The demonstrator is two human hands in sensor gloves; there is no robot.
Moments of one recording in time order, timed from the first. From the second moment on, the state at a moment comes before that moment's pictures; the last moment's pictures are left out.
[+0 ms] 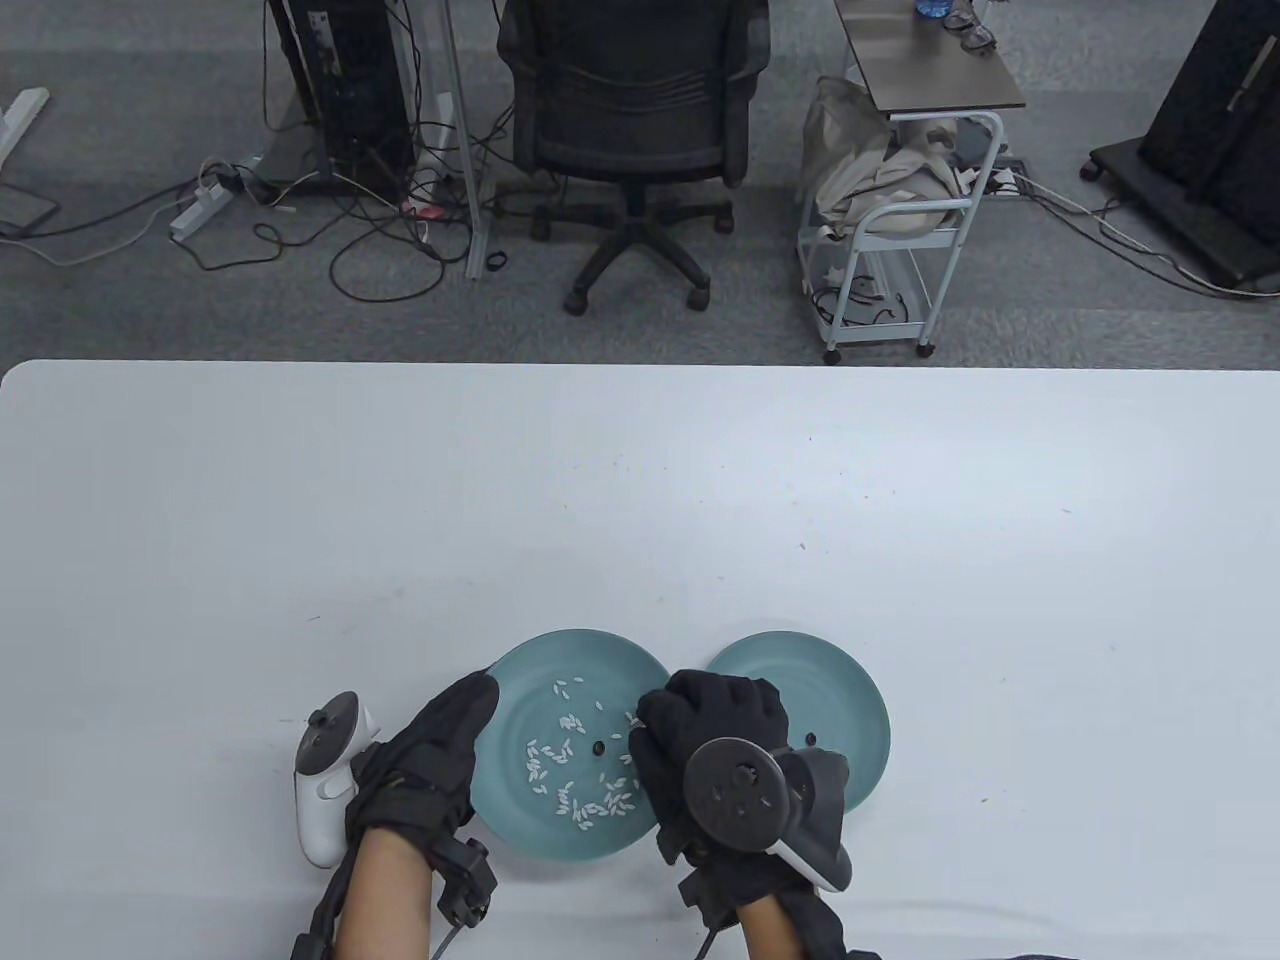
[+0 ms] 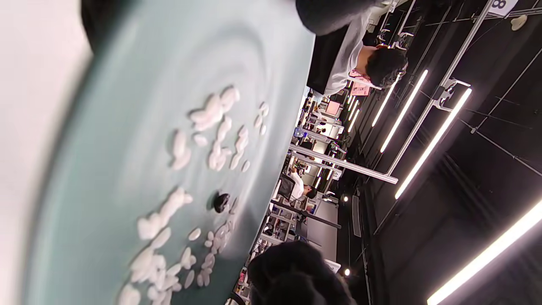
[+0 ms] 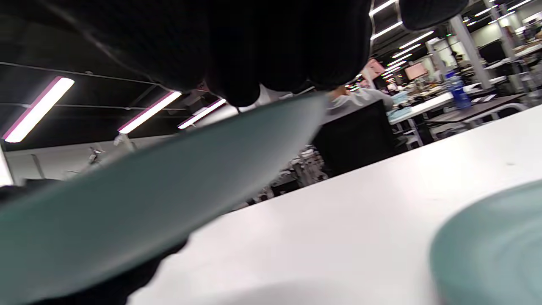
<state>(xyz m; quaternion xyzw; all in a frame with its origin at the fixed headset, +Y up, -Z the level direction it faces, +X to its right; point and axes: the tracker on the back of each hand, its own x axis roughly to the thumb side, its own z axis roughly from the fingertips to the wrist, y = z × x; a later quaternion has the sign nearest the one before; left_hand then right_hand) -0.221 -0.748 -0.246 -0.21 -0.01 0.76 0.61 0.045 -0.640 -0.205 0.16 -0.11 0.95 0.26</state>
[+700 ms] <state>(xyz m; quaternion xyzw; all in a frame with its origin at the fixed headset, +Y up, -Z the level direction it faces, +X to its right) -0.220 -0.748 -0.246 -0.24 -0.01 0.75 0.62 -0.002 -0.652 -0.198 0.19 -0.09 0.98 0.07</state>
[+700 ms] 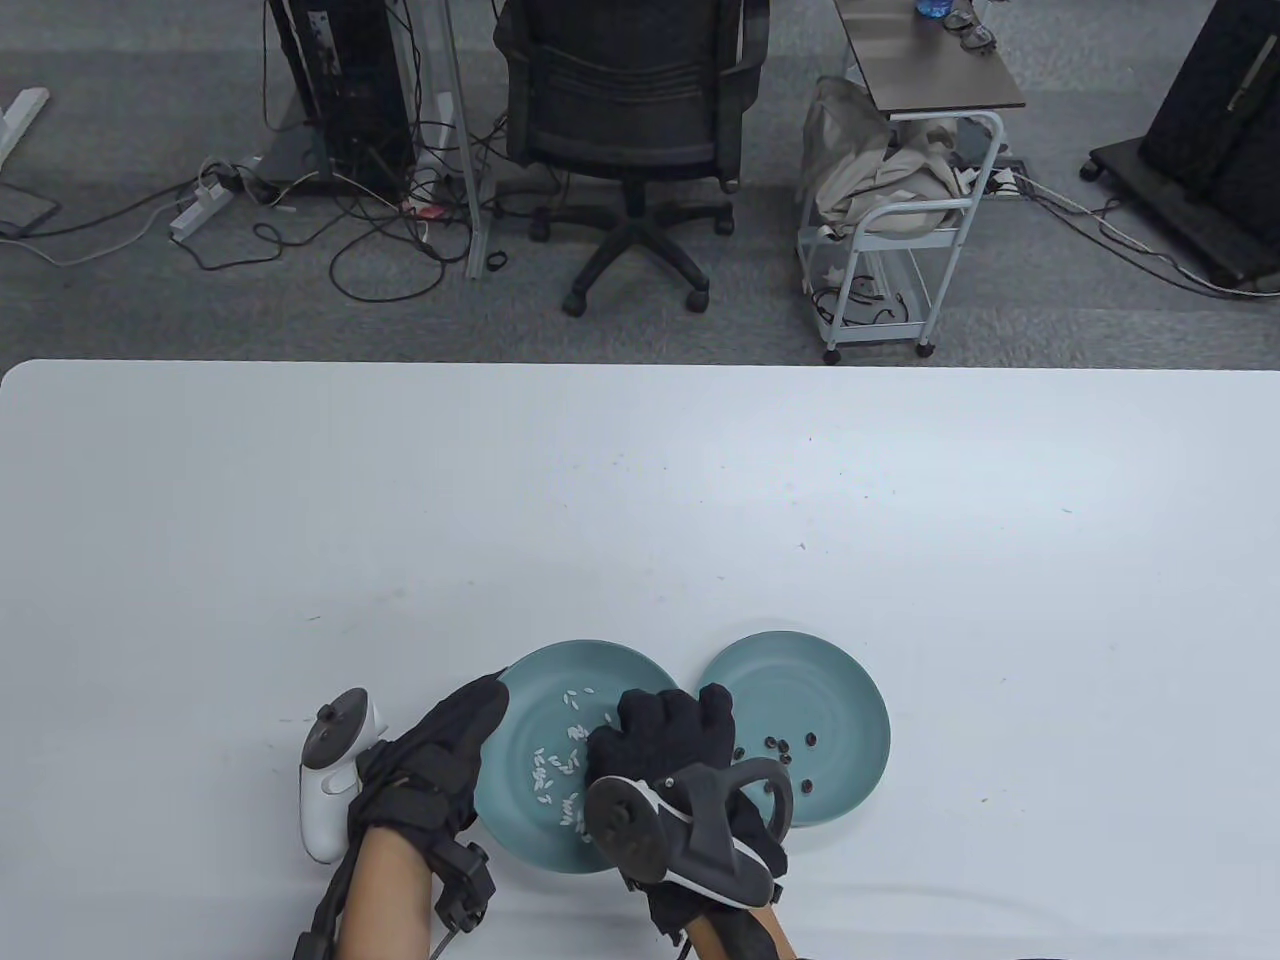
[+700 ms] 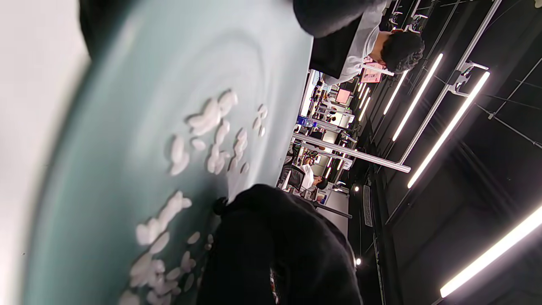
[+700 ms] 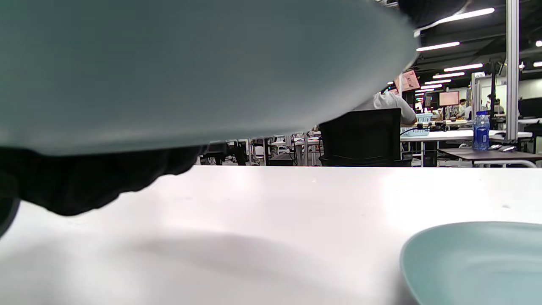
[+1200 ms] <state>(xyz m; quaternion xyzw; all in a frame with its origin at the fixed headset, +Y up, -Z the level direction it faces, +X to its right) -0.219 -0.747 -0.246 -0.24 -0.02 0.74 0.63 -0.002 -0.659 -0.203 0.18 -0.05 0.98 0.07</state>
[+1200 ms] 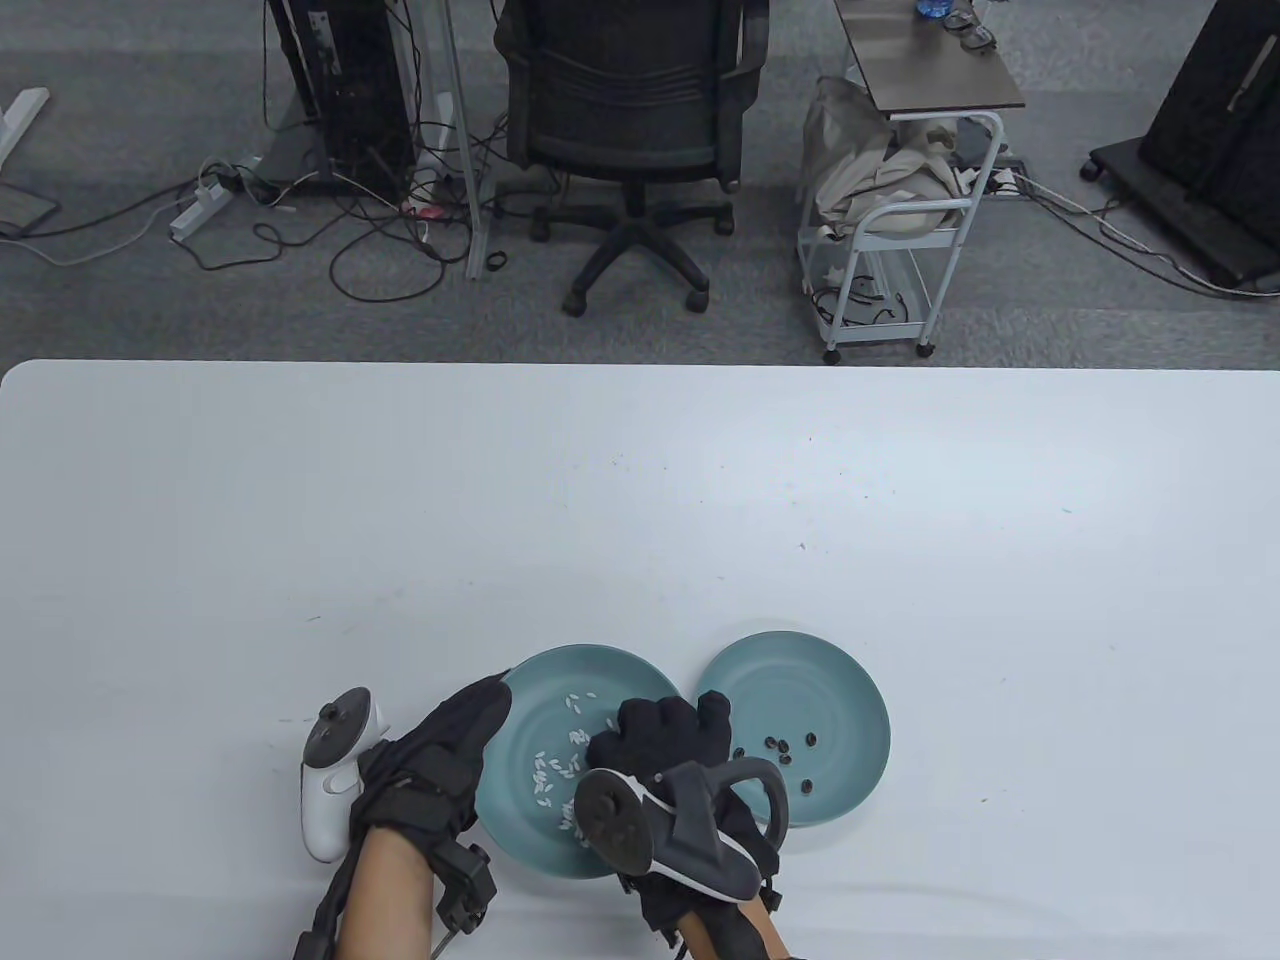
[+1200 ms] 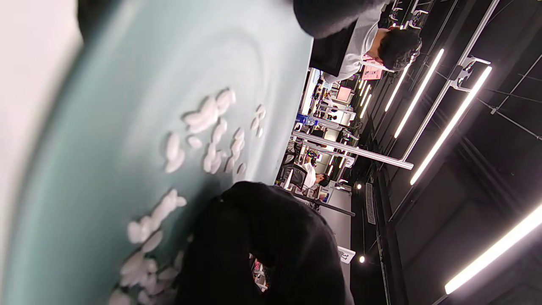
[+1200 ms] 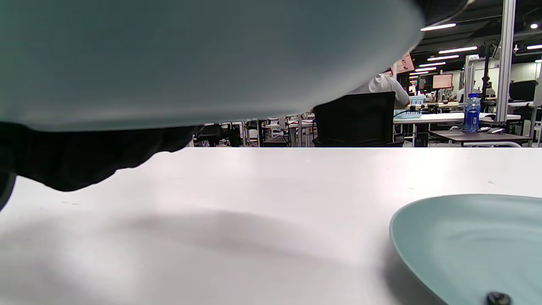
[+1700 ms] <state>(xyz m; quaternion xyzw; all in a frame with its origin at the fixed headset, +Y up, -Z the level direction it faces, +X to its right) -0.219 -0.748 -0.247 -0.24 -0.02 0.73 0.64 -0.014 -0.663 -0.205 0.19 -0.03 0.98 0.06</state>
